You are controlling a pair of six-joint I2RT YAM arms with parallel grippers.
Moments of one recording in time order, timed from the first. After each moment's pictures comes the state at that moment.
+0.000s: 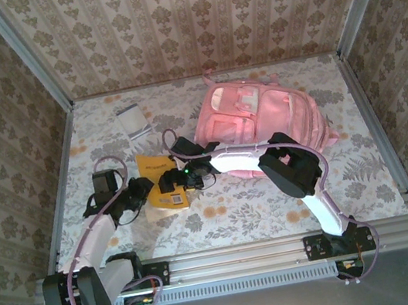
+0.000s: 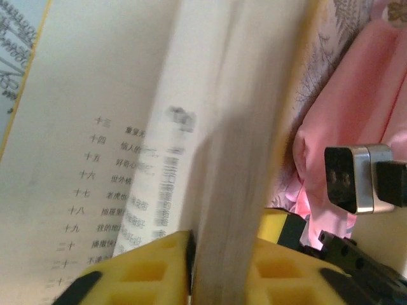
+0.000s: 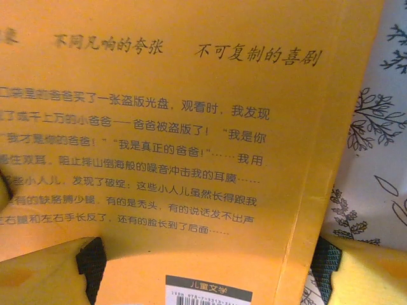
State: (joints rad) left arm -0.05 1.01 0.42 -0.27 0.54 -0.86; right arm 0.87 2.17 1.52 -0.32 -0.42 0.80
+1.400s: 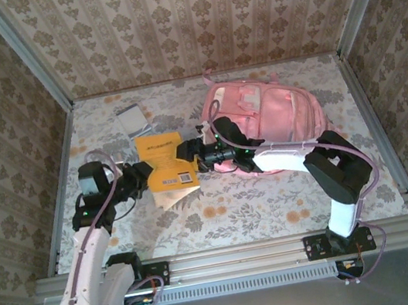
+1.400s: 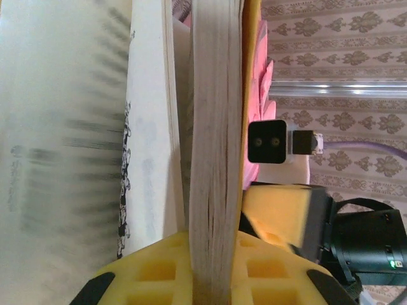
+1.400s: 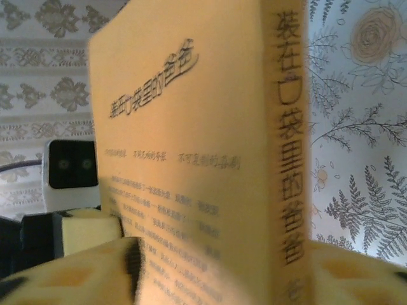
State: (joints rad) left arm -0.09 0.79 0.57 -0.32 0.75 -1.10; right arm 0.73 1.78 1.03 0.41 -0.58 1.30
